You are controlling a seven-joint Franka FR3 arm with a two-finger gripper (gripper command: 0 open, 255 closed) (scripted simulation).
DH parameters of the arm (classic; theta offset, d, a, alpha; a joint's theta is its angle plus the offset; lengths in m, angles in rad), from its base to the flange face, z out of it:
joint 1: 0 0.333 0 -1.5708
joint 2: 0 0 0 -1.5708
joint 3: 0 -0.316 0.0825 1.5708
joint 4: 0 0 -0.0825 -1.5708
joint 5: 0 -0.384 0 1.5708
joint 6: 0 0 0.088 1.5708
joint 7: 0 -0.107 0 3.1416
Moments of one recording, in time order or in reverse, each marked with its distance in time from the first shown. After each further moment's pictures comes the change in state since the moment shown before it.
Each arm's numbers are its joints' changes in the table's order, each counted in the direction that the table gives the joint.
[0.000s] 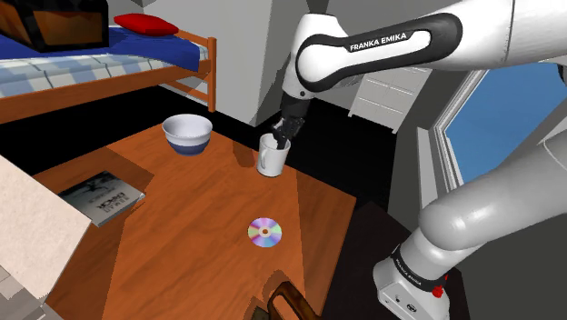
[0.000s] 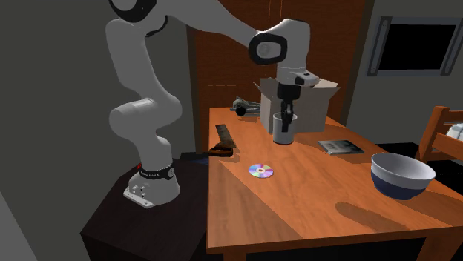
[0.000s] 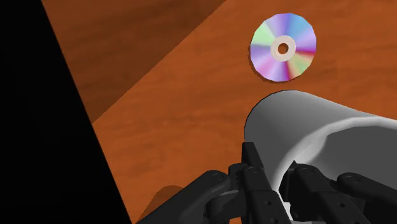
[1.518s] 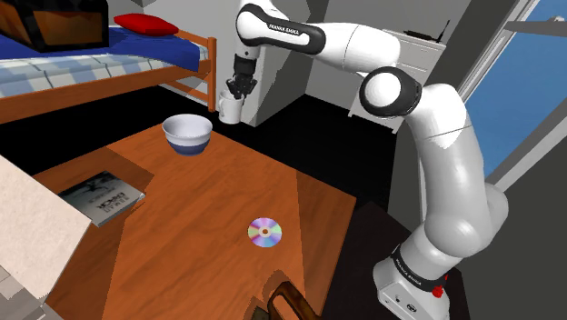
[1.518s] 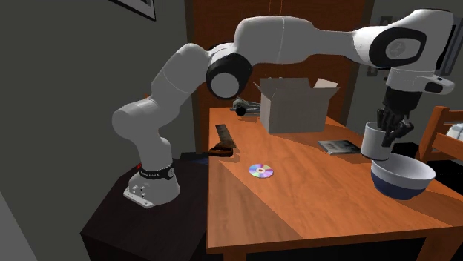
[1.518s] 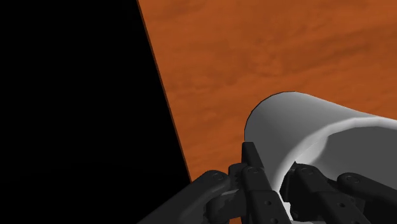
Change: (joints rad) arm 0.181 1.090 0.097 -1.442 0.485 0.431 -0.092
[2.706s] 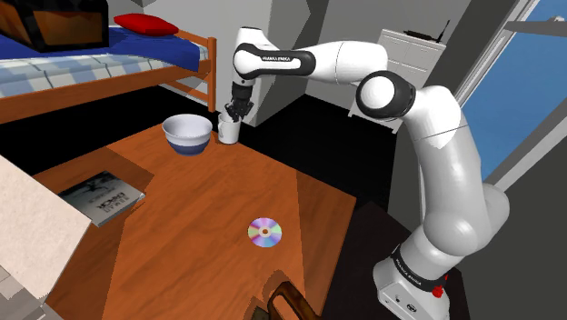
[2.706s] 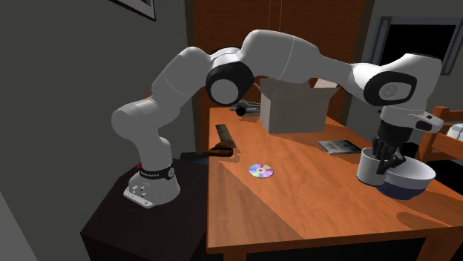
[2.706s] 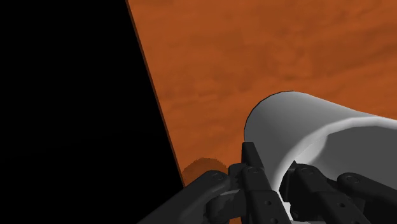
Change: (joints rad) arm -0.031 0.041 0.011 0.178 0.016 -0.208 -0.010
